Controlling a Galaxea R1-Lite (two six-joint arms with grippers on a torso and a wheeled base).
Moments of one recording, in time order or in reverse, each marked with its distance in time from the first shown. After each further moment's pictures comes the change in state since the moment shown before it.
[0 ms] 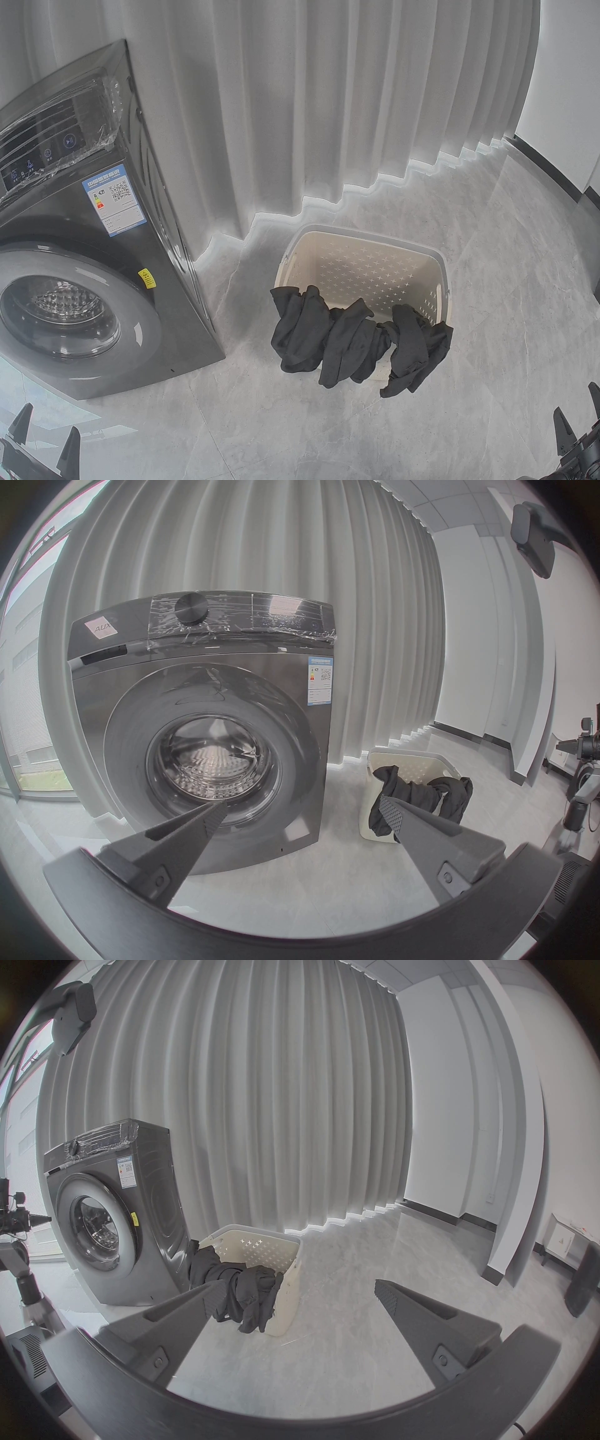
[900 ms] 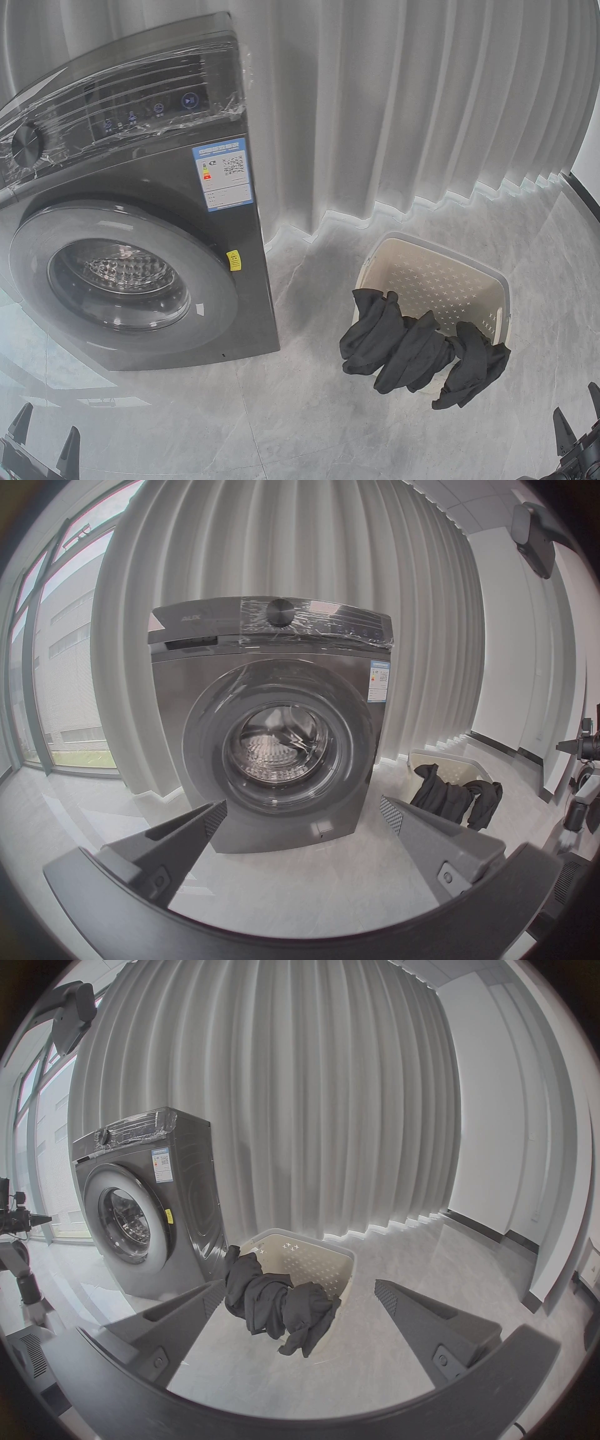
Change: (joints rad) left arm 0.000 0.000 0.000 0.000 0.000 -0.001; right arm 0.001 0.000 0.000 0.000 0.000 0.000
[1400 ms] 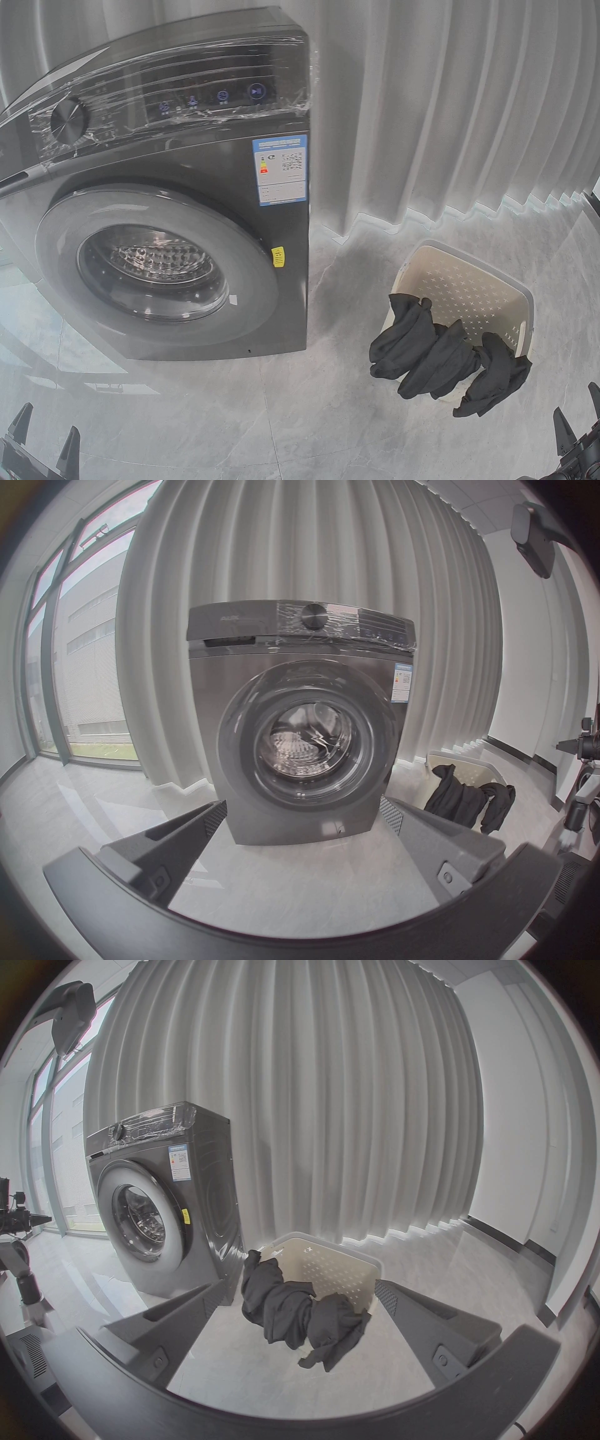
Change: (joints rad) left arm -0.001 0.000 0.000 0.000 0.002 0.001; right arm 0.000 0.000 0.000 0.000 0.000 0.000
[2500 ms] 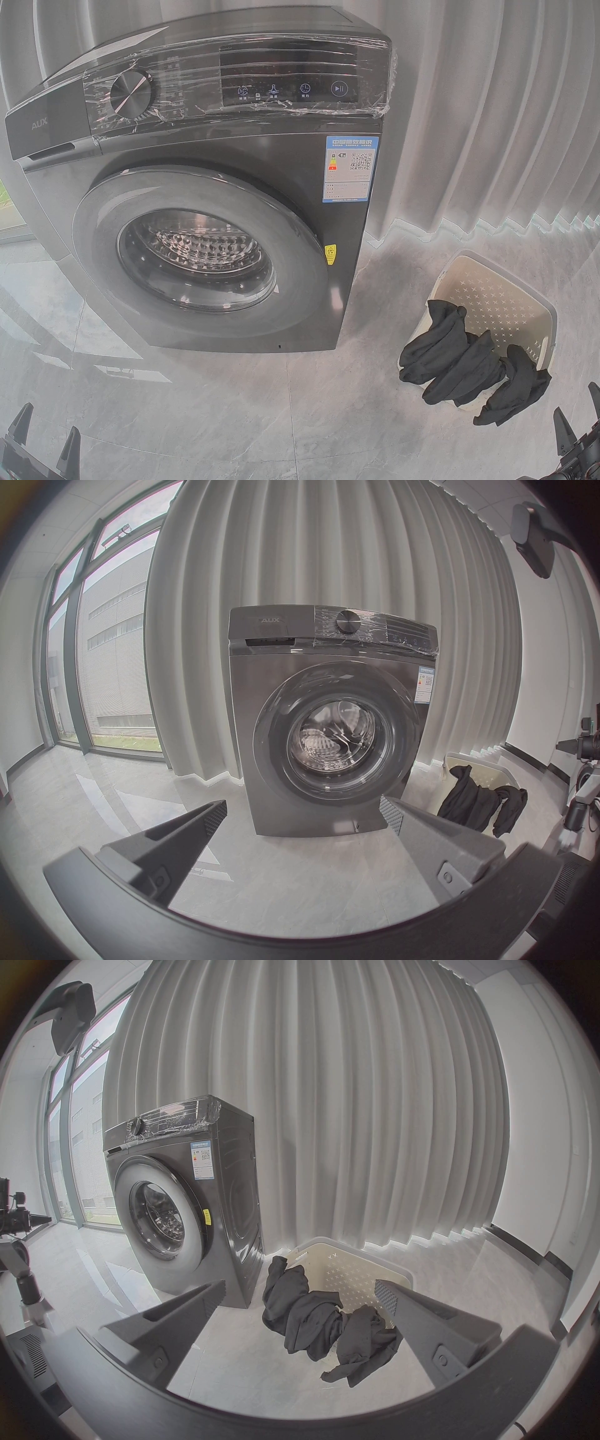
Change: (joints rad) left arm 0.001 0.000 0.000 0.000 -0.004 0.000; right arm -0.001 0.000 0.000 0.000 0.000 0.000
